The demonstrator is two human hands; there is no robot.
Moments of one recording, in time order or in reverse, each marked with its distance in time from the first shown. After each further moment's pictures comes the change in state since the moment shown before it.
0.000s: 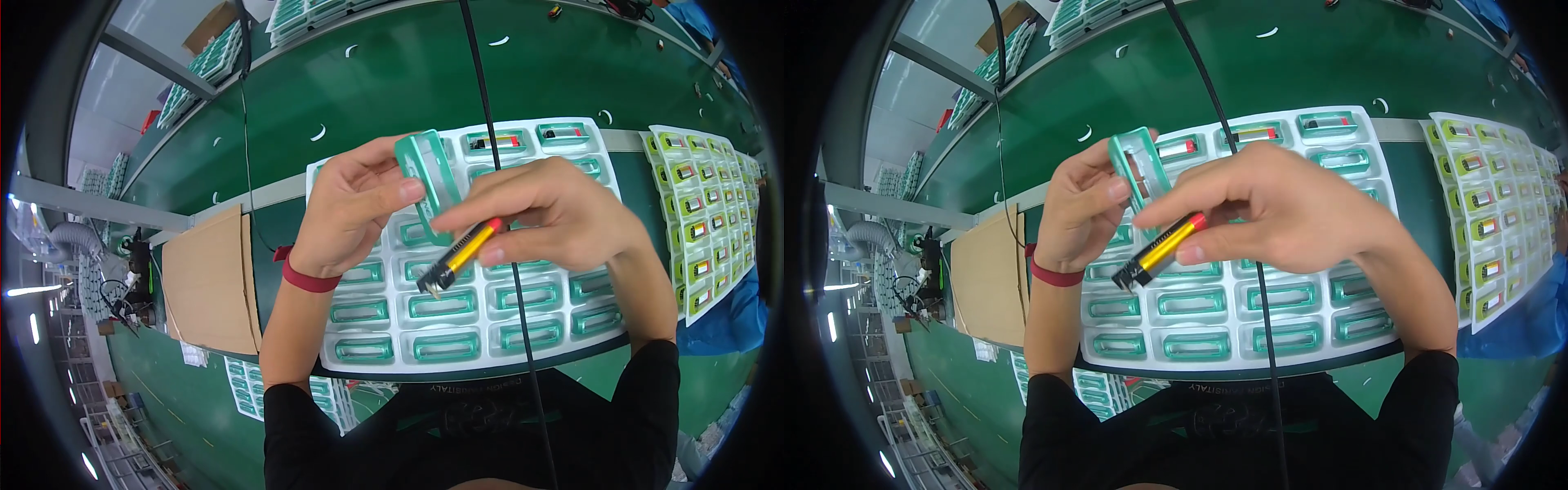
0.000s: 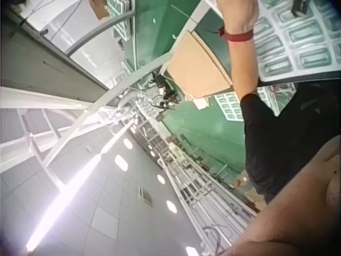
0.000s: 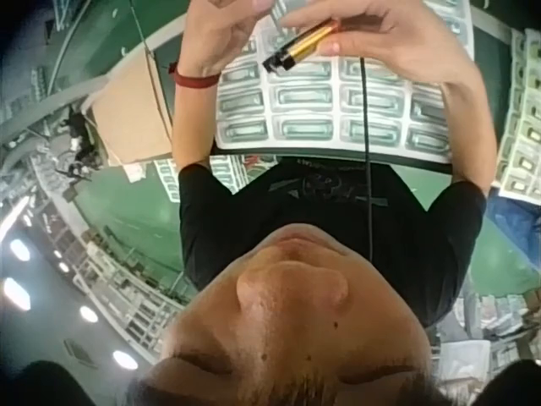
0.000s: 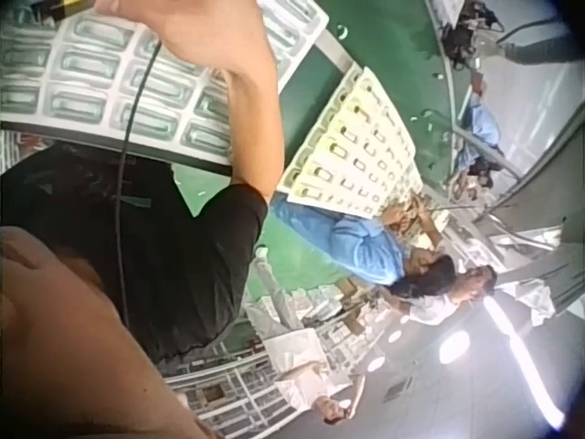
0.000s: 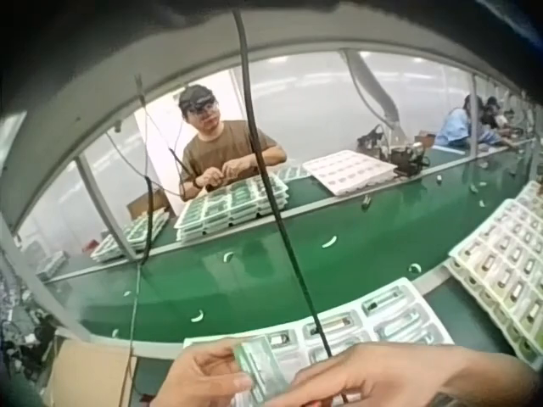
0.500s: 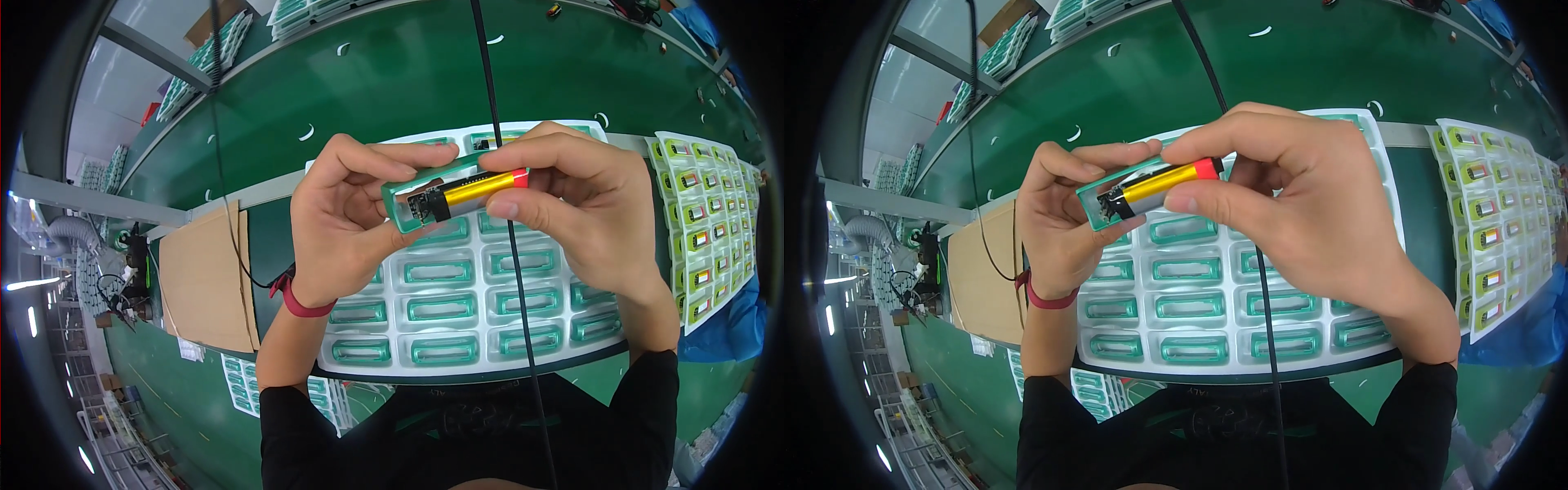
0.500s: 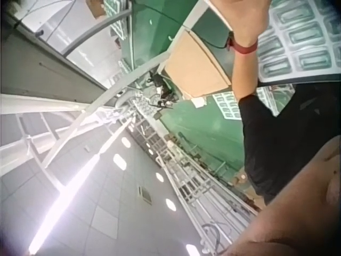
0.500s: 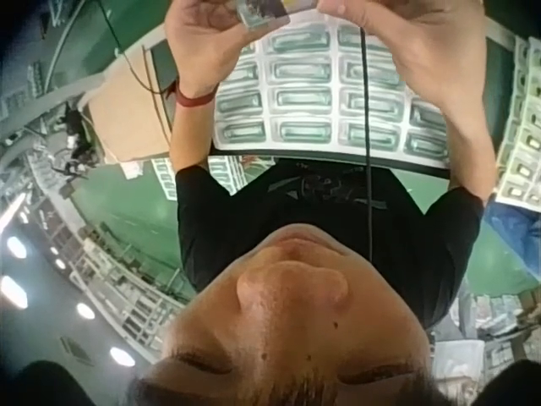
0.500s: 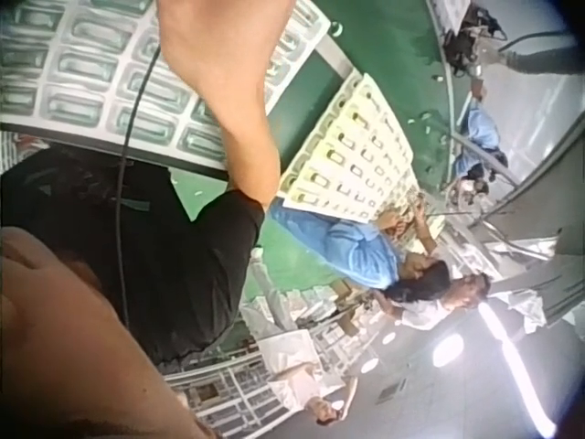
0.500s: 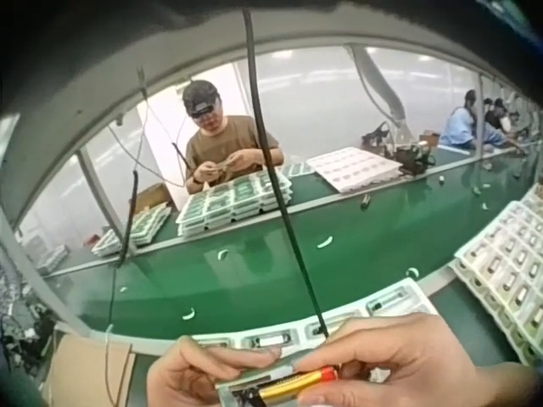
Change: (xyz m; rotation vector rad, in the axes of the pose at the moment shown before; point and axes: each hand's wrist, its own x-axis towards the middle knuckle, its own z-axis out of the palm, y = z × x) left_hand -0.002 -0.002 0.007 0.375 -0.174 0.481; right_hand -0.009 -0.017 0.013 -0.117 0.463 -0.001
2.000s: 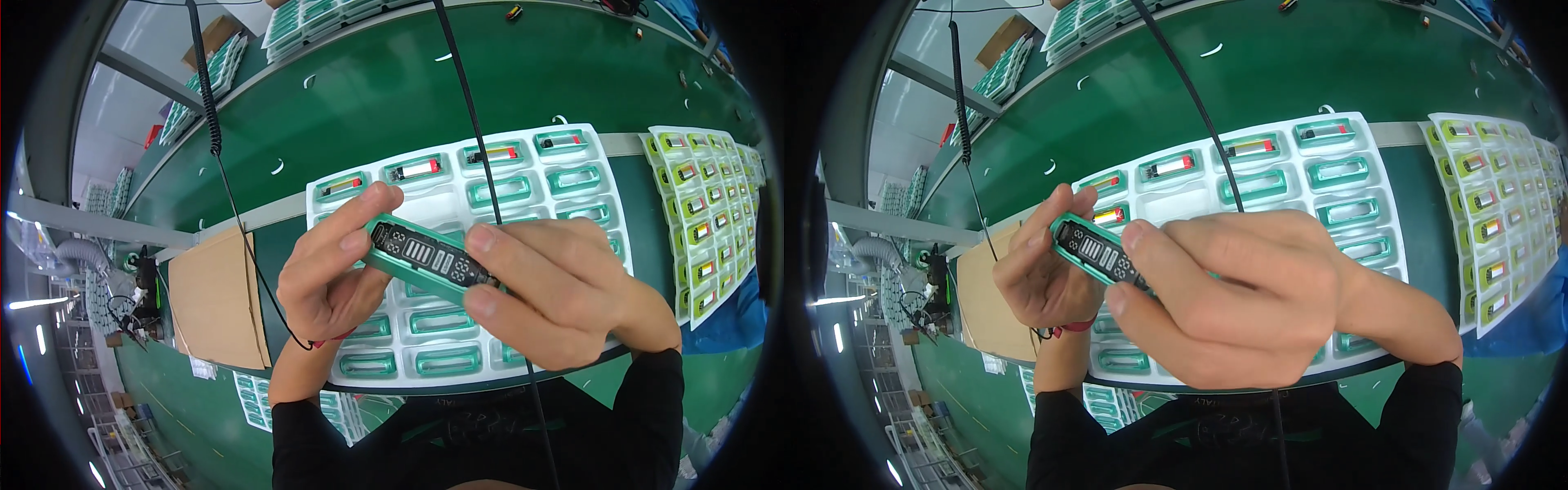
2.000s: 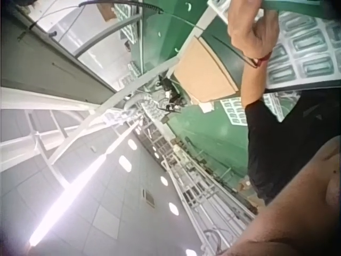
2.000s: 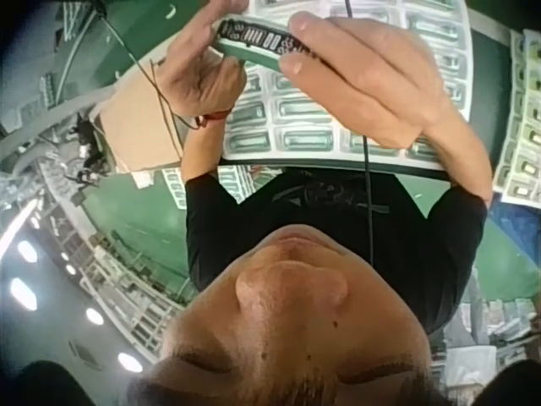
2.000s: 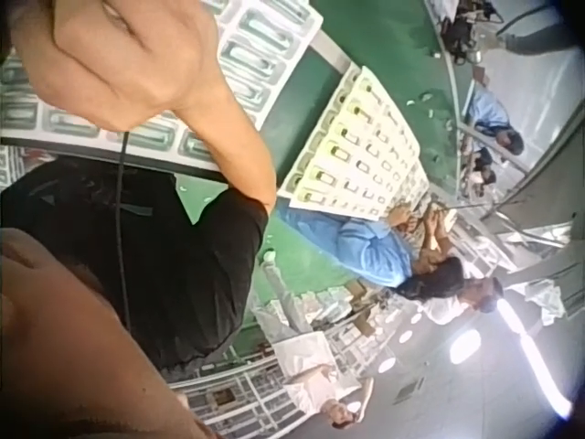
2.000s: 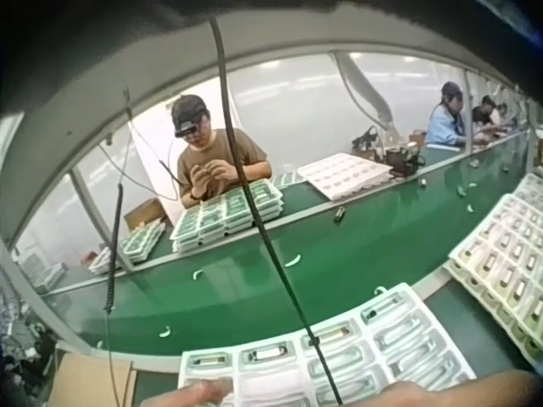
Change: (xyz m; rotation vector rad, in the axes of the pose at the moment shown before) left_hand -0.020 0.003 0.005 0.538 0.122 0.526; right_hand -0.010 0.017 0.022 -0.653 0.204 -1.068
